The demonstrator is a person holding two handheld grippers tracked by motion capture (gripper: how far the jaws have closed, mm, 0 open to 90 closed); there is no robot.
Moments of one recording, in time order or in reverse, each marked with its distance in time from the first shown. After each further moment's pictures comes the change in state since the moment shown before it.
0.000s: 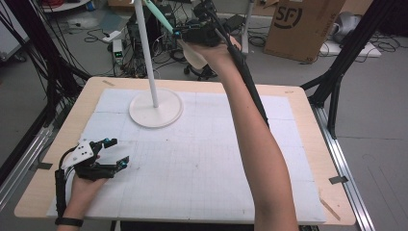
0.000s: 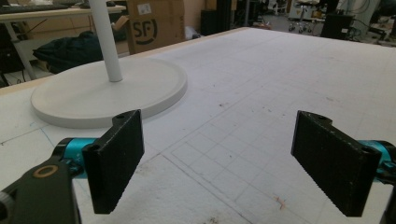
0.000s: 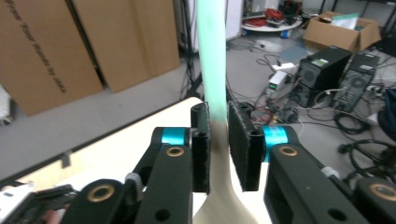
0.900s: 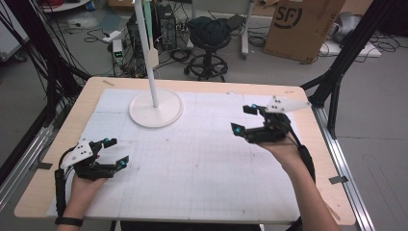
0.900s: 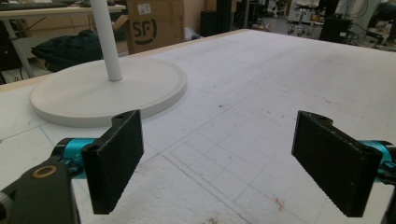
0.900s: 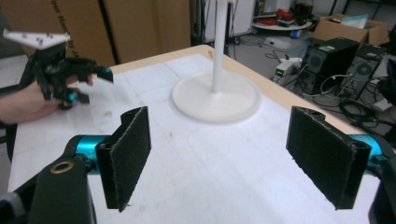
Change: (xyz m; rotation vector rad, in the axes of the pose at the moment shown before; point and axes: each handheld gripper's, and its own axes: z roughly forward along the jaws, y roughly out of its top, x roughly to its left) left arm 0.002 0.000 0.000 -0.005 0.000 -0.021; right arm -0.014 -0.241 -0.126 -0.065 0.053 -0.048
